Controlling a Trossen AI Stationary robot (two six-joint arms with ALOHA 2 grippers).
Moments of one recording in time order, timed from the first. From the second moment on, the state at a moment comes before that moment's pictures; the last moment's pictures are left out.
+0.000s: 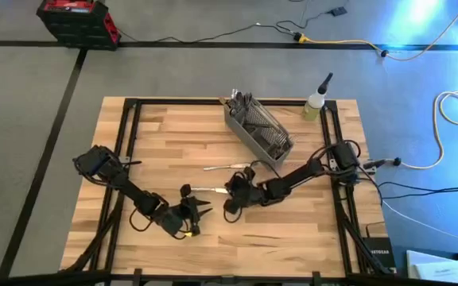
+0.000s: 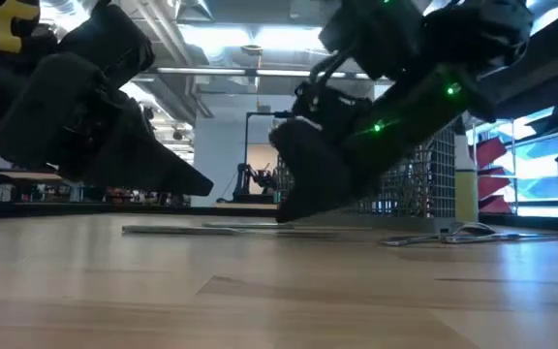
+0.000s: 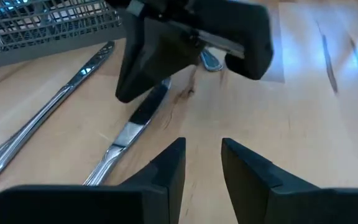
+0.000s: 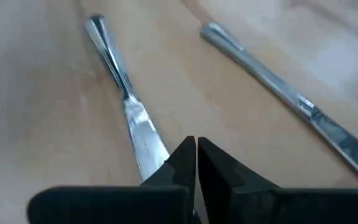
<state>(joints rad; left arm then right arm) -0.63 1.86 0.61 0.68 -0.88 -0.41 0.28 2.03 0.99 0.24 0.59 0.55</state>
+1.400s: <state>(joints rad) -0.63 1.86 0.61 0.70 -0.88 -0.42 0.42 2.04 1.02 0.14 0.32 0.54</state>
